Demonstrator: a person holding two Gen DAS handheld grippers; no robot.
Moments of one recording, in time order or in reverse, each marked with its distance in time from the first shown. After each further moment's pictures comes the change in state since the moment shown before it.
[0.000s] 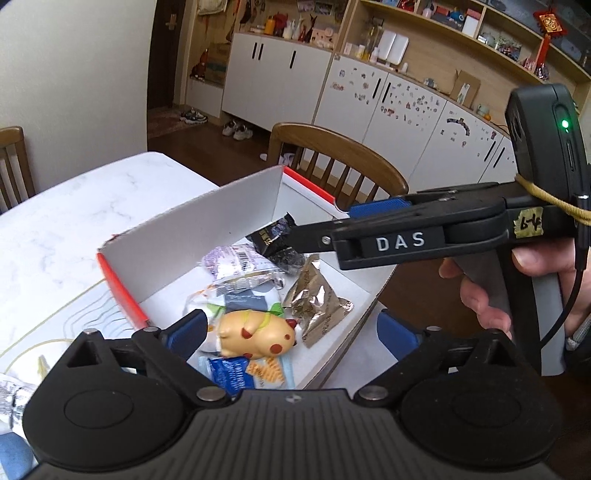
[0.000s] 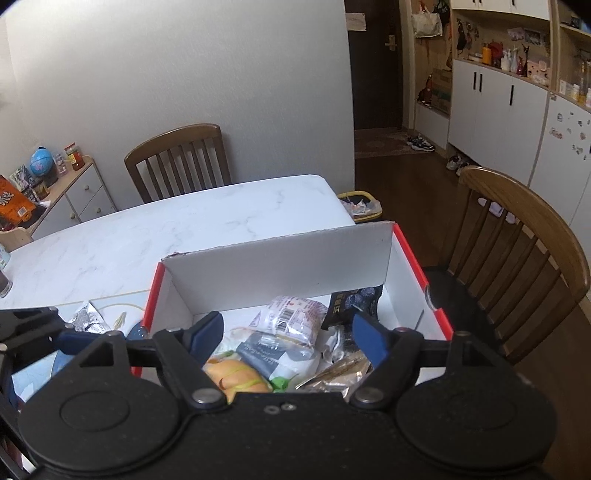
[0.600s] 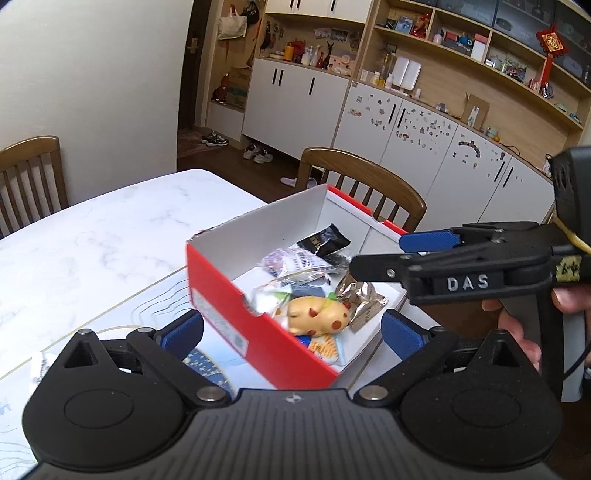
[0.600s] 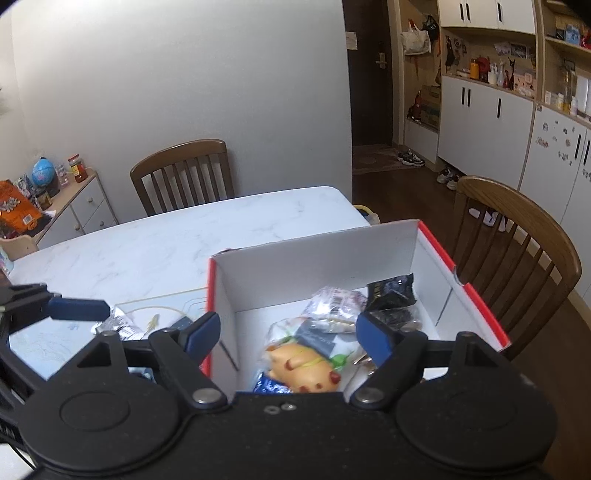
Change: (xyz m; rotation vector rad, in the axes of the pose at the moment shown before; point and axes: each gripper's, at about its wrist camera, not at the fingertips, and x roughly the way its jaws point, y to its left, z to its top) left arm -0.070 0.054 -0.032 -0.014 -0.084 0.045; right arm -0.028 0.070 -0.028 0.009 -0.069 -0.041
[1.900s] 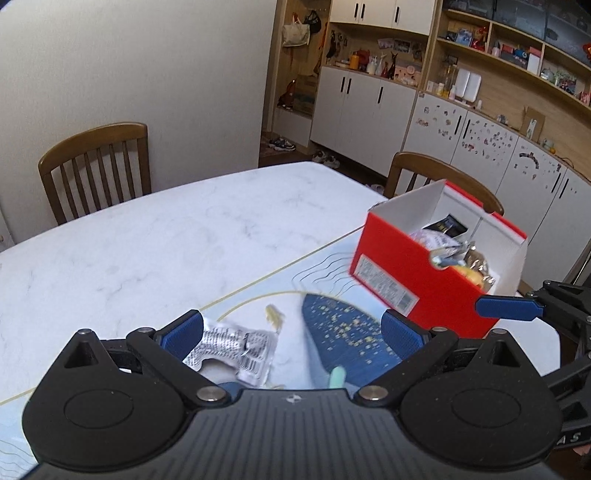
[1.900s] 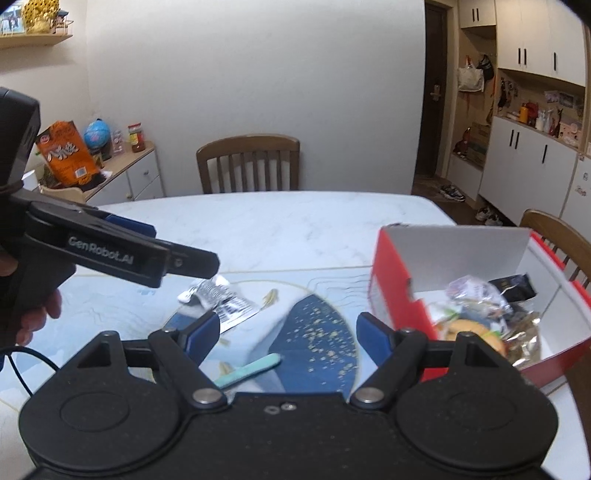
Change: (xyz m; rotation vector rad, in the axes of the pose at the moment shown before) left arm -0.046 0.147 -0.055 -0.046 -0.027 0.174; right arm 0.019 0.169 -0.063 -0.149 -0.059 0.059
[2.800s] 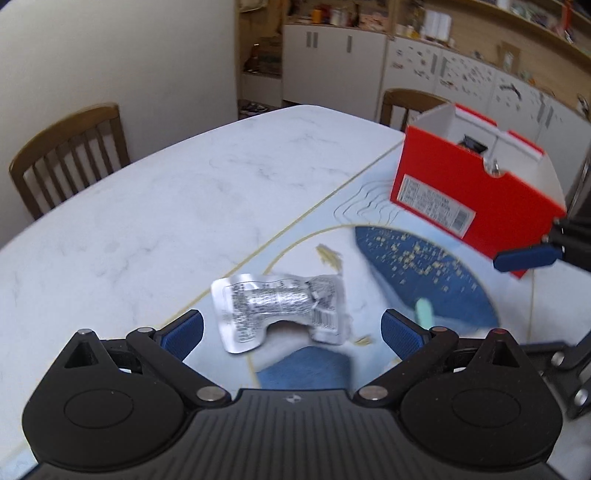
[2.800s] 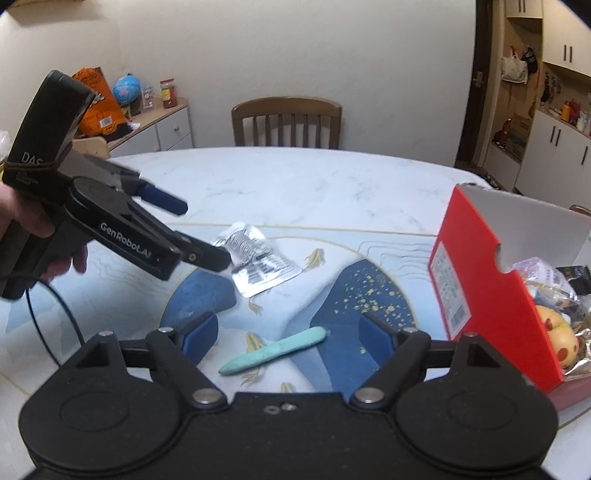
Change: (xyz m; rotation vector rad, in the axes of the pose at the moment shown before) left arm 0.055 0.065 -0.031 0.199 0.121 -0.049; right arm 0.052 0.028 -0.024 -0.095 0.099 0.088
